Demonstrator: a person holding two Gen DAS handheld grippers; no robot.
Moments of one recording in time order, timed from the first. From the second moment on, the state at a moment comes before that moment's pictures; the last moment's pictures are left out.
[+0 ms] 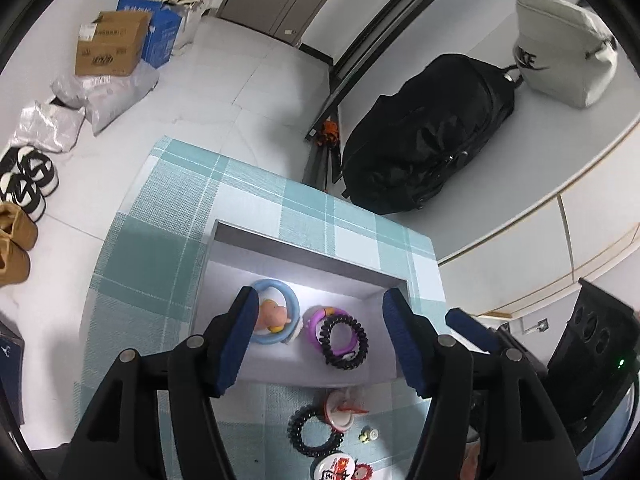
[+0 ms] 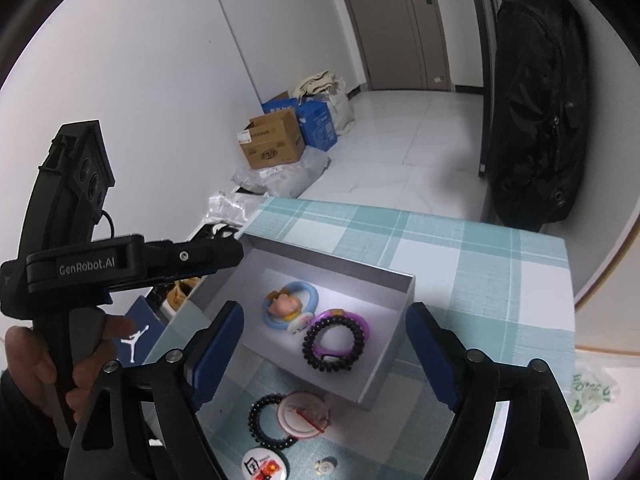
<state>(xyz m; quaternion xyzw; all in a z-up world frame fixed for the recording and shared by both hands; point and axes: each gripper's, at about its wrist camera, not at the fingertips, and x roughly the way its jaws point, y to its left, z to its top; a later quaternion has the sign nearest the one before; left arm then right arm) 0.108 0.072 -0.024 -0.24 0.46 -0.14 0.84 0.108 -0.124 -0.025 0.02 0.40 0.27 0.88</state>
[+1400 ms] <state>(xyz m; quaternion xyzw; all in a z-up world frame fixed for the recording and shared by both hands) 0.016 0.058 -0.057 -0.12 0.48 -0.10 0.86 0.005 -0.134 -0.074 -0.05 0.47 0.27 0.84</state>
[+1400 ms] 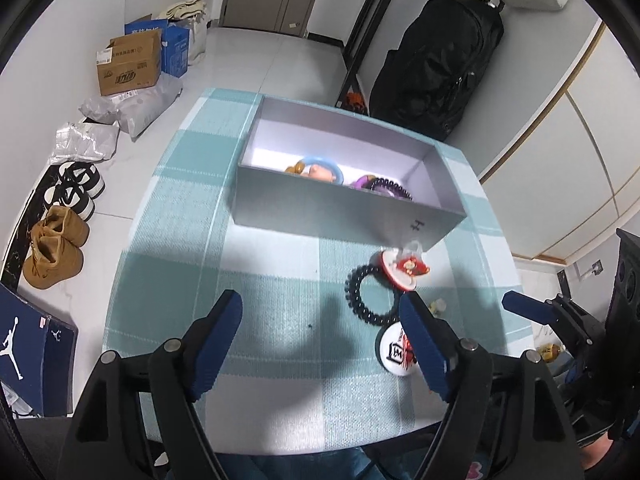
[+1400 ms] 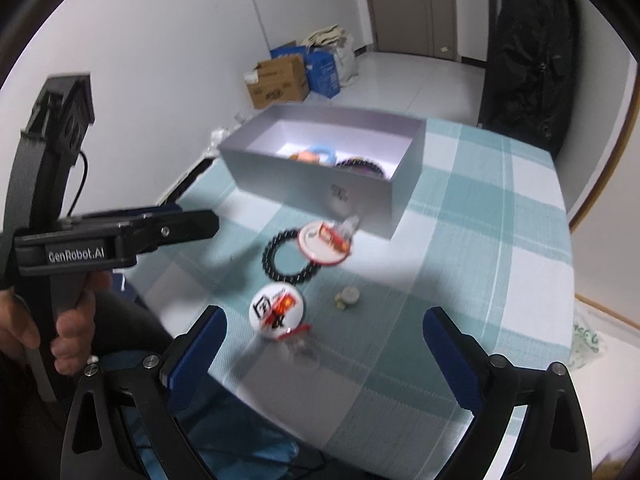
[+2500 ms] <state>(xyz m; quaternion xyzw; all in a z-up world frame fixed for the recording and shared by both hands) 0.003 0.059 -0.073 -0.09 0.50 -0.09 0.86 -0.009 -0.110 -0.101 -0.11 0.50 0.29 0.81</state>
